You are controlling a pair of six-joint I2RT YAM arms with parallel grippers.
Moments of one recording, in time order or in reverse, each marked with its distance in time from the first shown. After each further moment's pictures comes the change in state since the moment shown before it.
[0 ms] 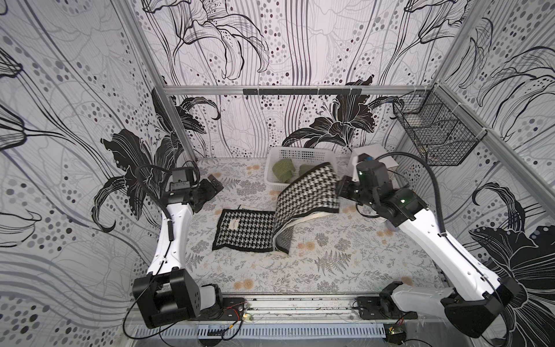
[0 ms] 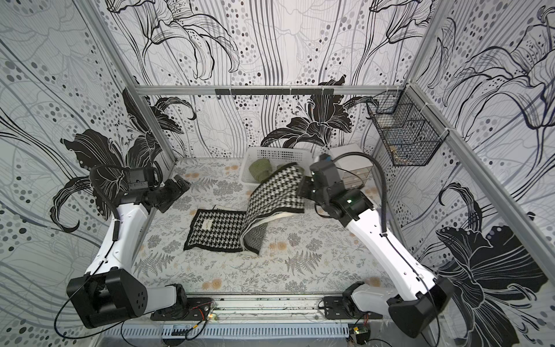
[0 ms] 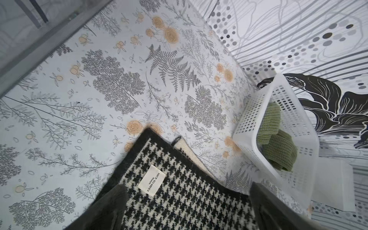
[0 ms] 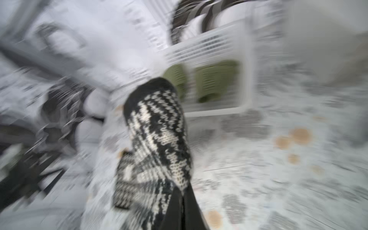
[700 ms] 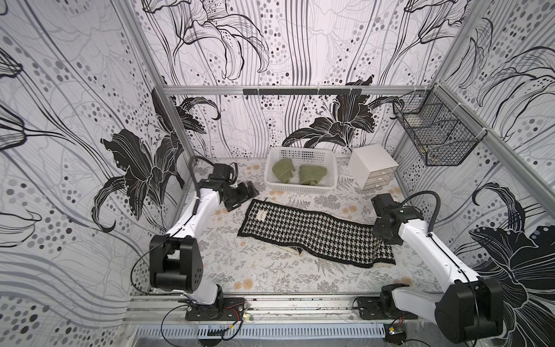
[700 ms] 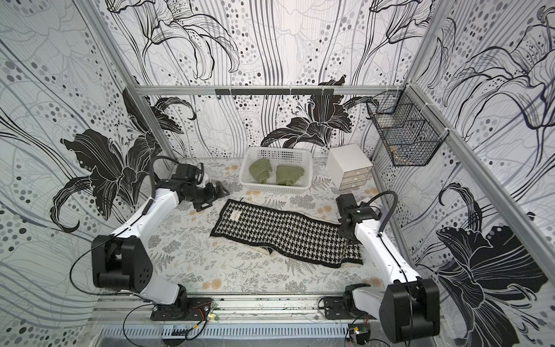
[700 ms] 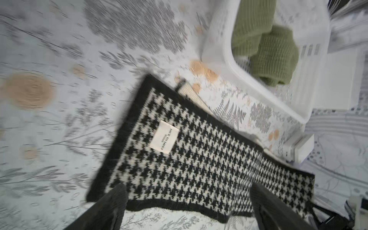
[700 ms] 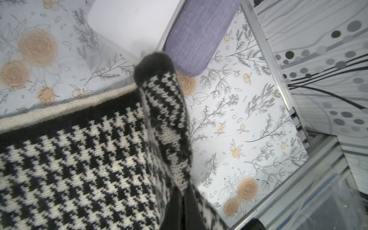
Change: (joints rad) left arm -0.368 0.277 0.063 -0.034 0.158 0.076; right arm -0.314 -0.032 -0.428 -0.257 0.211 -0.088
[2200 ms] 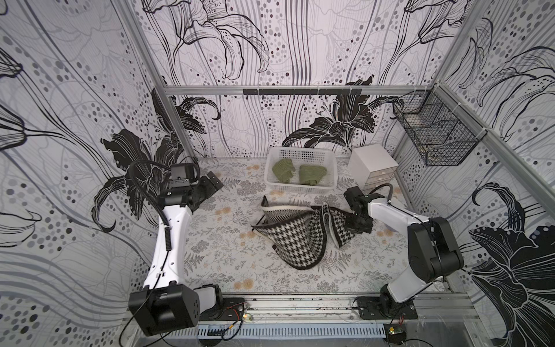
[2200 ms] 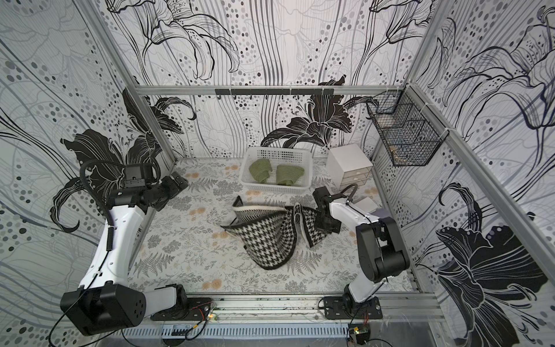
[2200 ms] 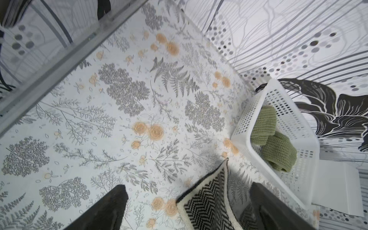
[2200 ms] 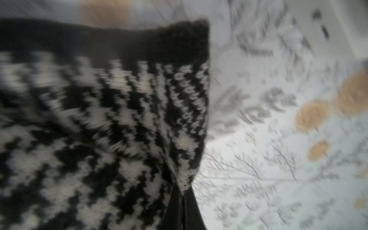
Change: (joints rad) left arm 0.322 -0.338 0.026 -0.096 -0.266 -0.082; right arm 0.143 0.453 0.141 0.122 -0.238 -0.045
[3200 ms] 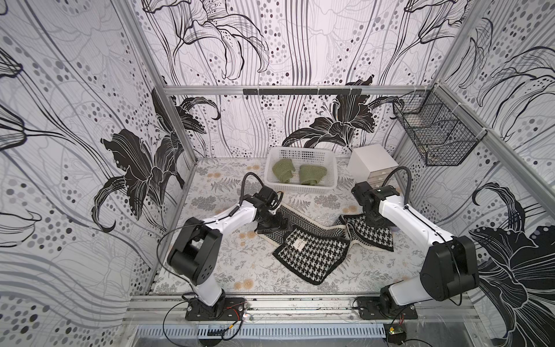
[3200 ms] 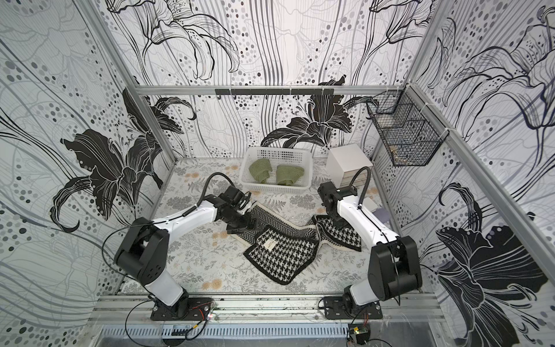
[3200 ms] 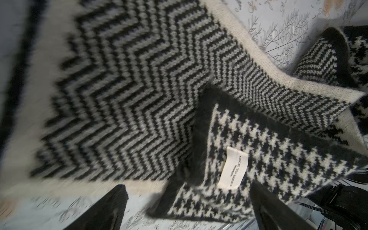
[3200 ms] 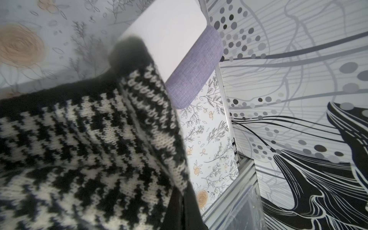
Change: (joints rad) left arm -0.703 0.482 -0.157 0.205 0.280 0.123; right arm -0.012 -0.144 0.108 -0.299 0.504 -0.031
